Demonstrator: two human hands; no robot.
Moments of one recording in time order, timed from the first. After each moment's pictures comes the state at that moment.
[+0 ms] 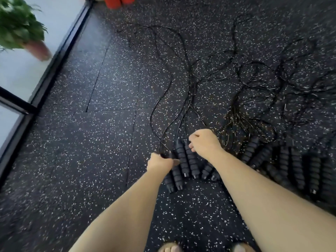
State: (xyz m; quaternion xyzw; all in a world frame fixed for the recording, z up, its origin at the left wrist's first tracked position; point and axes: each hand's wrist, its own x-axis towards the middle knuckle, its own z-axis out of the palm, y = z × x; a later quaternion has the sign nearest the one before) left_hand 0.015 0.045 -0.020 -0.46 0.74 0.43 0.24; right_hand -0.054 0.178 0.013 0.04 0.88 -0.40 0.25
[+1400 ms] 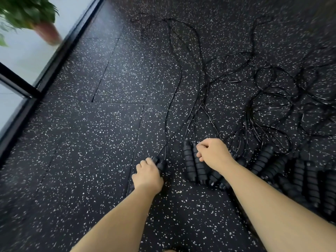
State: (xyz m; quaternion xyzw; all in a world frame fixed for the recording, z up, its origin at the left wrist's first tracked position) left_hand 0.056 0.004 -0.062 -0.29 0.91 0.11 0.28; right_hand -0.048 0.177 -0.018 0.01 0.90 -0.35 0.26
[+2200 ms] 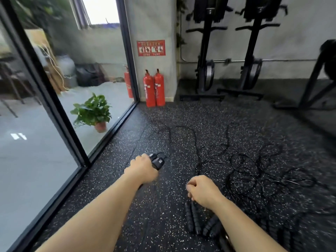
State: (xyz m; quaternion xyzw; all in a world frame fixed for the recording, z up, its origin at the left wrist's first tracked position) left_hand 0.106 -0.022 0.331 -0.26 0.95 0.16 0.10; right_hand 0.077 0.180 0.283 -0.12 0.92 -0.32 0.21
